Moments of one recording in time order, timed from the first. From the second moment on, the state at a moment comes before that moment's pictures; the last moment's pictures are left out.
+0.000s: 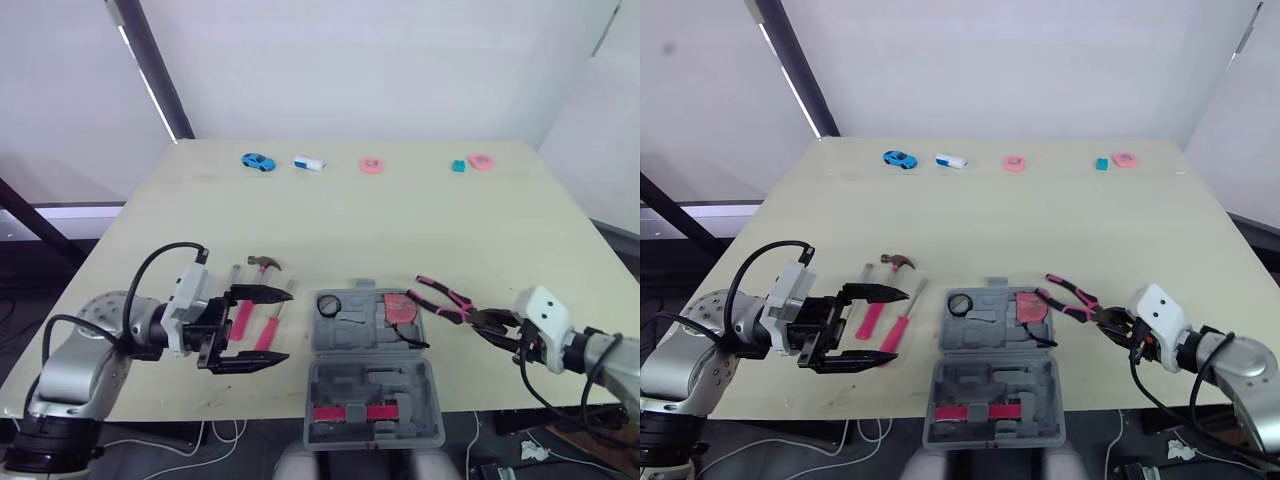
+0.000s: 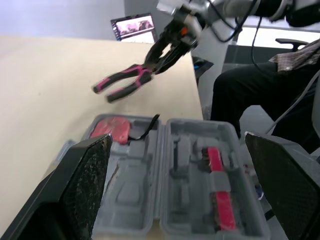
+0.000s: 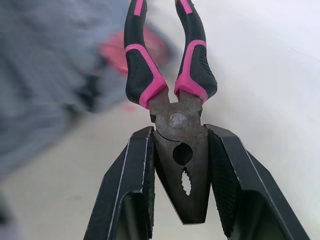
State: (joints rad) left arm -0.11 0.87 0.17 -0.18 -0.65 0.23 -1.46; right arm 0.02 -0.85 -0.06 -0.36 0.32 0.42 0.89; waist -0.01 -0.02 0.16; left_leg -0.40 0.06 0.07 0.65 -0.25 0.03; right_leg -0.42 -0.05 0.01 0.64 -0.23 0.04
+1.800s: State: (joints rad) left arm -0.10 0.96 0.23 -0.01 -0.55 0.14 -1.52; right arm -0.70 -0.55 0.63 -0.11 -0.09 0.66 1.11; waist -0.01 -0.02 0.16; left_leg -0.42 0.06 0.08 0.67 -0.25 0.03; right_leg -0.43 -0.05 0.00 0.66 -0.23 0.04
